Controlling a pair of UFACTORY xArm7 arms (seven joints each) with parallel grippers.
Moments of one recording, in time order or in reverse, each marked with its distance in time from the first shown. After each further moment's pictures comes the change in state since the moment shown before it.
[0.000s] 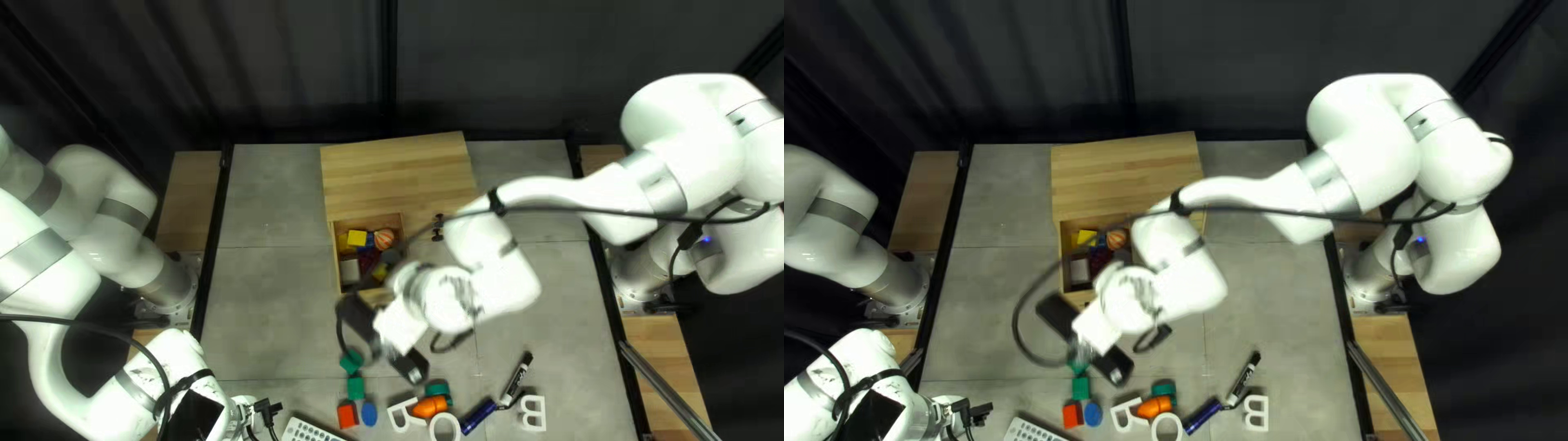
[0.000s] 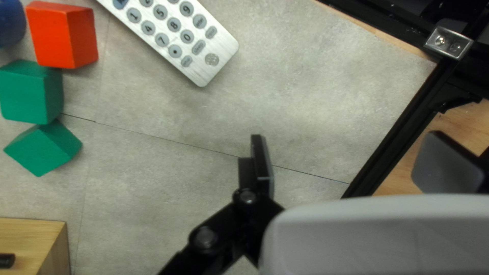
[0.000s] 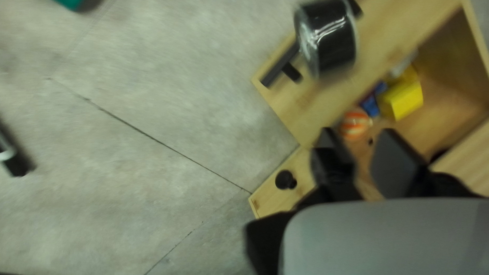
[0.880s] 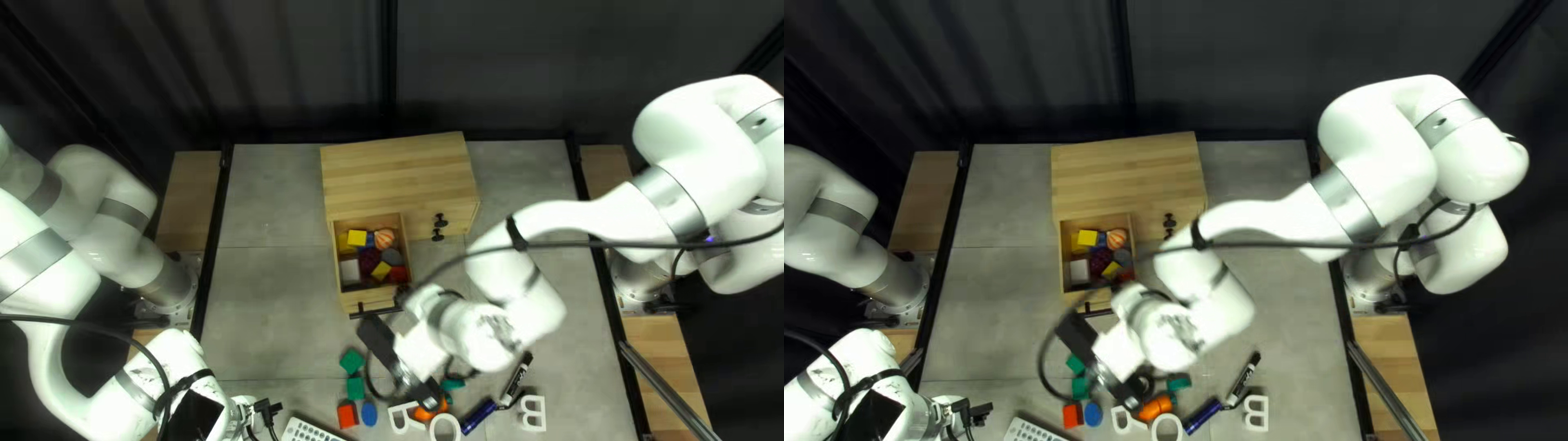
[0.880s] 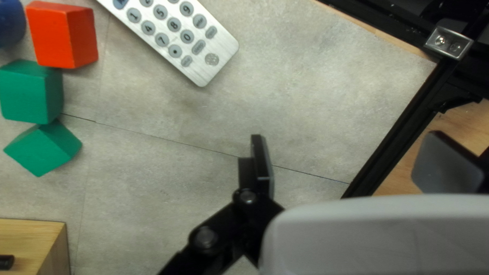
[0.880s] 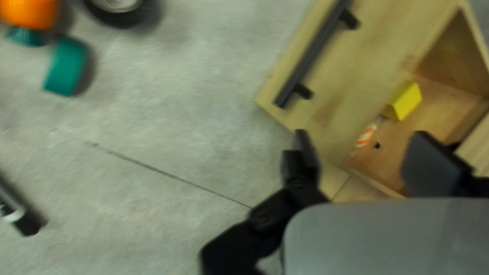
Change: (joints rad) left arm 0.000 0.000 0.000 0.000 0.000 0.000 0.000; right arm 0.193 -0.032 0.133 -0.151 -0.154 -0.052 0.033
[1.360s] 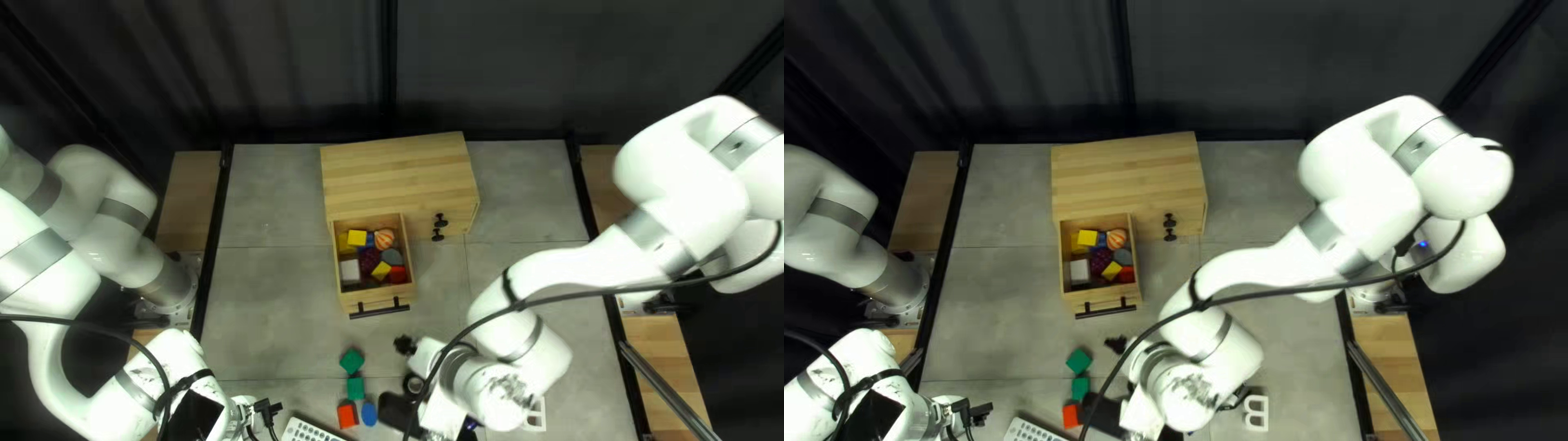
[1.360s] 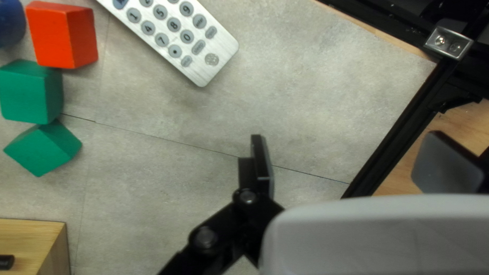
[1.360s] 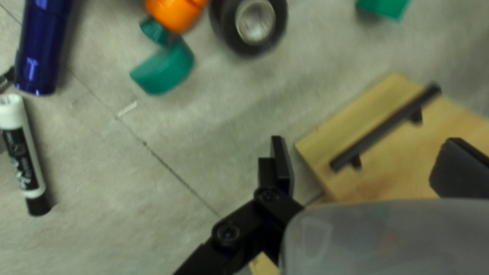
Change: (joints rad) left arm 0.000 0.000 0.000 0.000 0.000 0.000 0.000; right arm 0.004 0.257 0.029 0.182 -0.007 -0.046 -0.224
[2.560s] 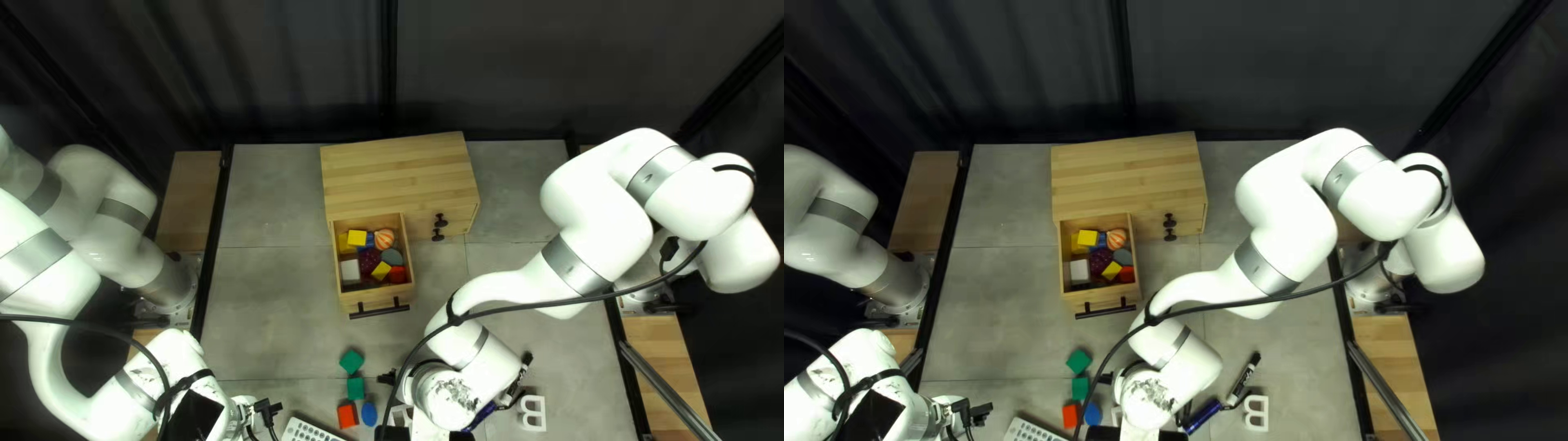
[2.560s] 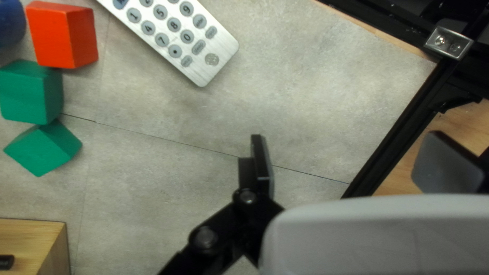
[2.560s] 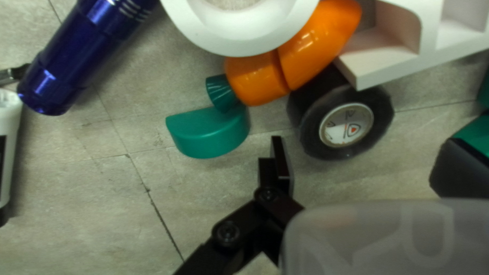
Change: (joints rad) left arm 0.000 0.000 0.000 0.000 0.000 0.000 0.000; right arm -0.075 0.138 0.056 0.021 0.059 -0.050 -0.286
